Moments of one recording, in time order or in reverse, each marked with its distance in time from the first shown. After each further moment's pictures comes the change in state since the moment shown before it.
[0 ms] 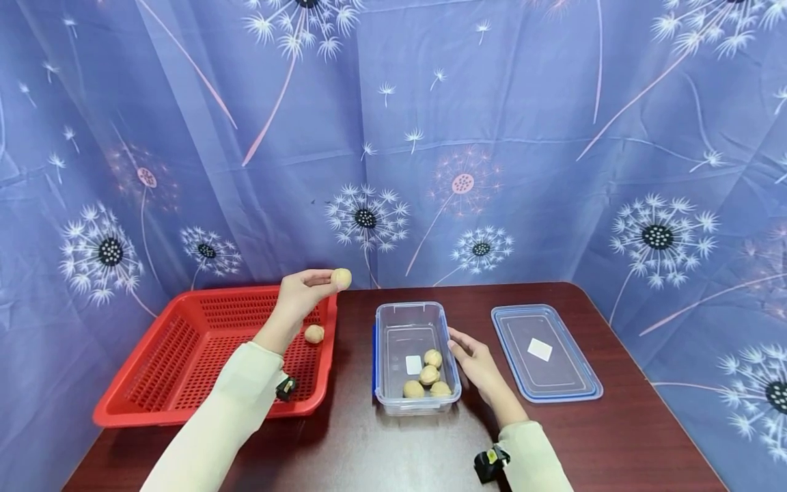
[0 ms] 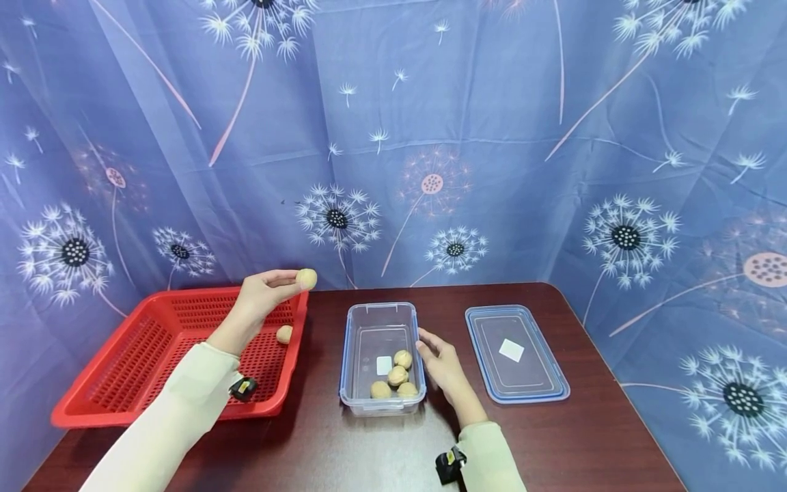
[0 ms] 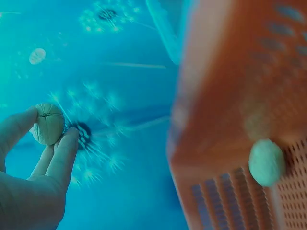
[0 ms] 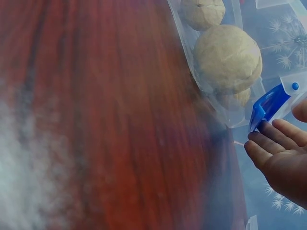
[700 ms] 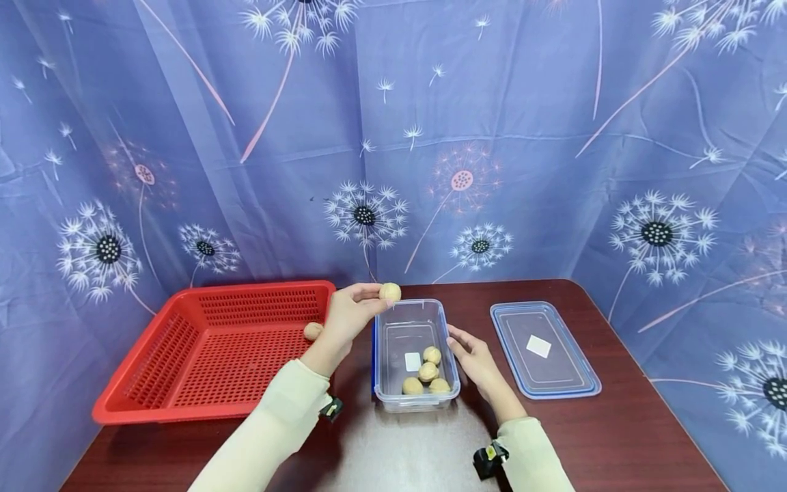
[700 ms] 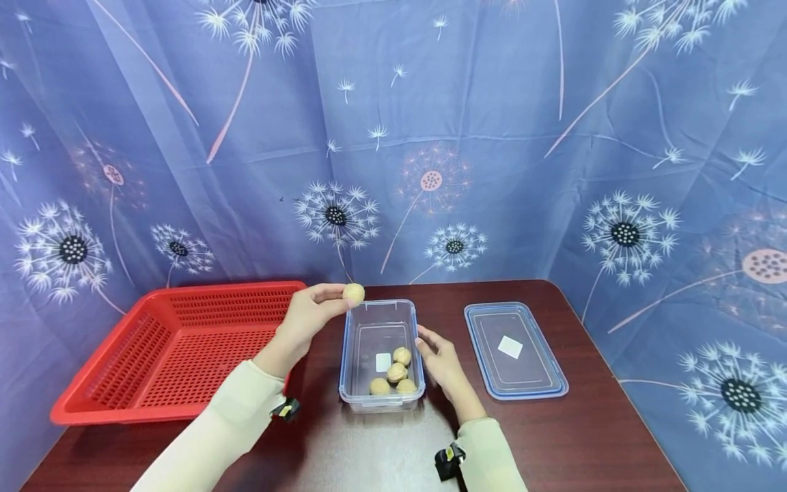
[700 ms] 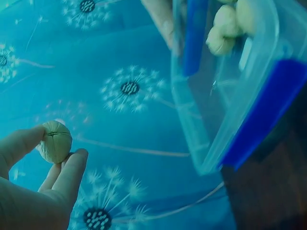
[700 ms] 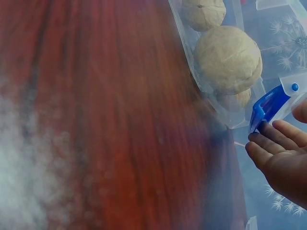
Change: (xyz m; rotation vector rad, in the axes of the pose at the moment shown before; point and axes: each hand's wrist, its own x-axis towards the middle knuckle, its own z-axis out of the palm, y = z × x) left_hand -0.035 0.005 0.079 -0.147 -0.041 0.069; right_hand 0.001 0.002 0.000 -0.003 -0.001 -0.004
